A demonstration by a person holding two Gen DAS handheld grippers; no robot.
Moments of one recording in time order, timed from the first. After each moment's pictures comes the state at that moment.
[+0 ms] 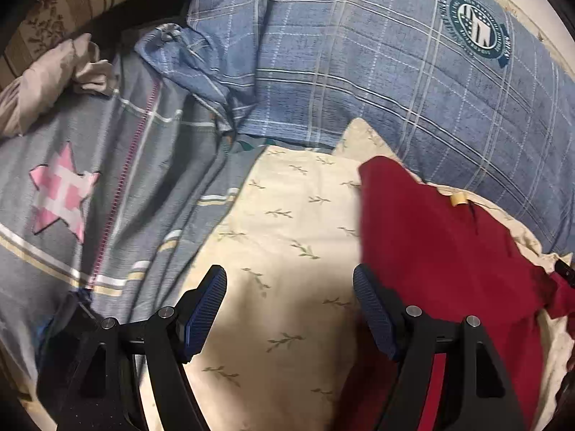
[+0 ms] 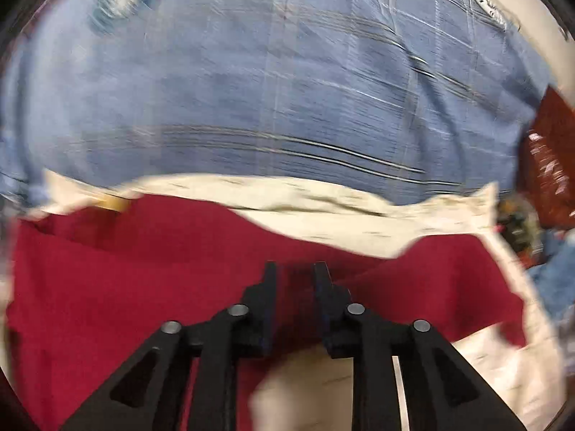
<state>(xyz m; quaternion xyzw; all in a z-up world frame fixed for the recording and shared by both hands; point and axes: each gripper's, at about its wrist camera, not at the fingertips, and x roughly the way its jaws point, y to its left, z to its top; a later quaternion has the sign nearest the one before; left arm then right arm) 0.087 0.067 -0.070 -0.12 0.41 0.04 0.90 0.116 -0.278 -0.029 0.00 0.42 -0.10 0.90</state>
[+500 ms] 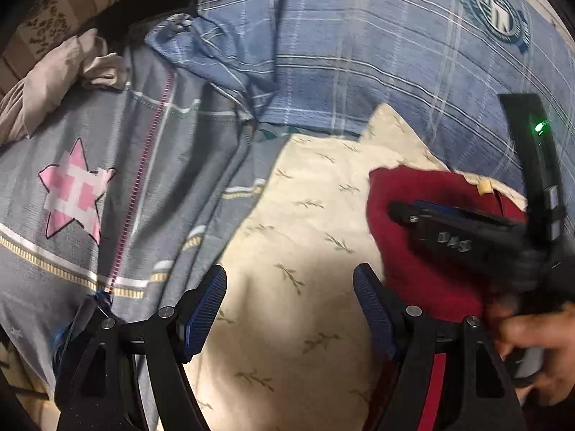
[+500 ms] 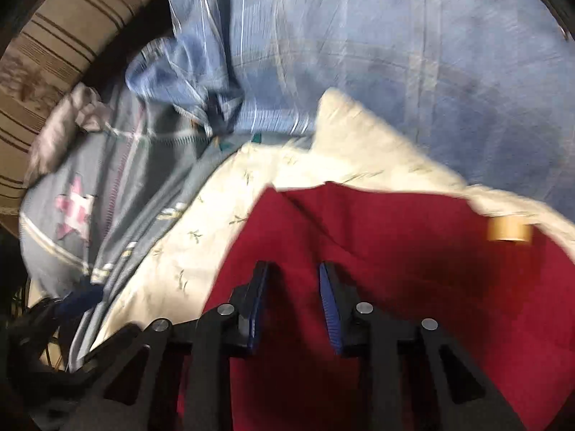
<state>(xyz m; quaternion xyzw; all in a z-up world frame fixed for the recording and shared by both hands) 0.099 0.083 -0.079 -0.10 0.44 0.08 0.89 0.209 -0.011 -0.105 -0.02 0.51 0.24 0.83</state>
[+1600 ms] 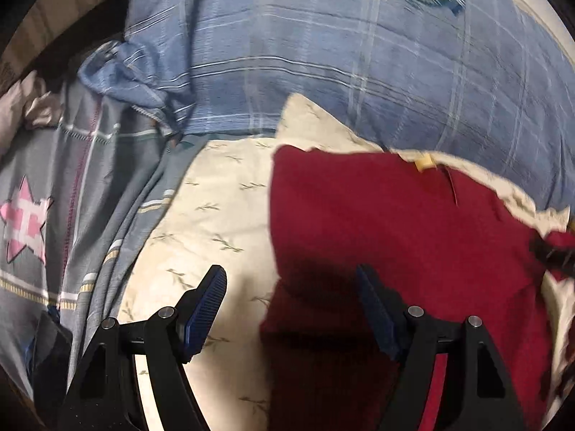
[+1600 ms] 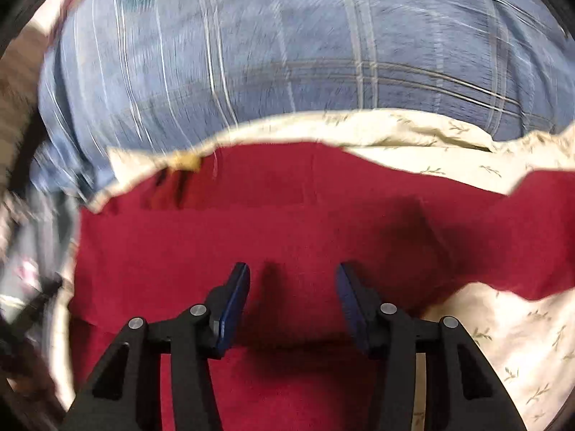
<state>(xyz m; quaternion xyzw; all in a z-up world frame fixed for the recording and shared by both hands) 0.097 0.014 -0.087 -0.05 0.42 0.00 0.90 0.116 -0.273 -0.063 0.12 0.48 0.01 0.87</state>
